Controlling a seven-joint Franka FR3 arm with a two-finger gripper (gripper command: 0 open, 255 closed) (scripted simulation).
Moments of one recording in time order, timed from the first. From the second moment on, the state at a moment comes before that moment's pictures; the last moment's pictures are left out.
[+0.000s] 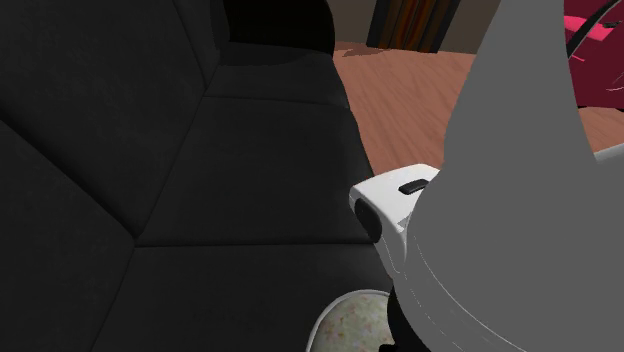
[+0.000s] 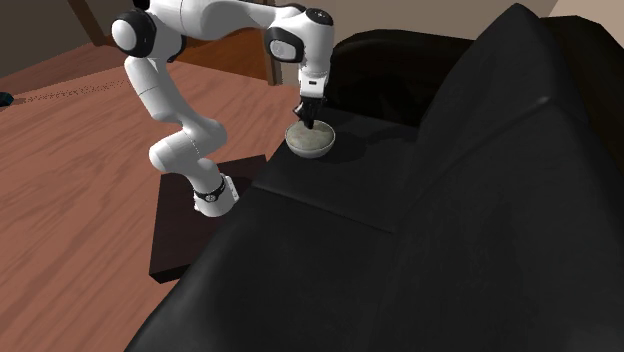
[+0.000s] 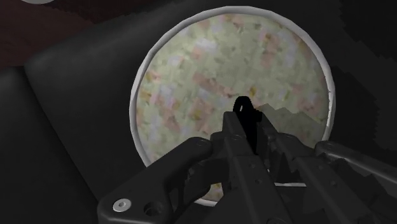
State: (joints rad) arm 0.46 -0.61 0.73 -2.21 0.48 1.61 0.60
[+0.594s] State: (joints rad) arm 0.46 -0.61 0.73 -2.22 0.48 1.62 0.59
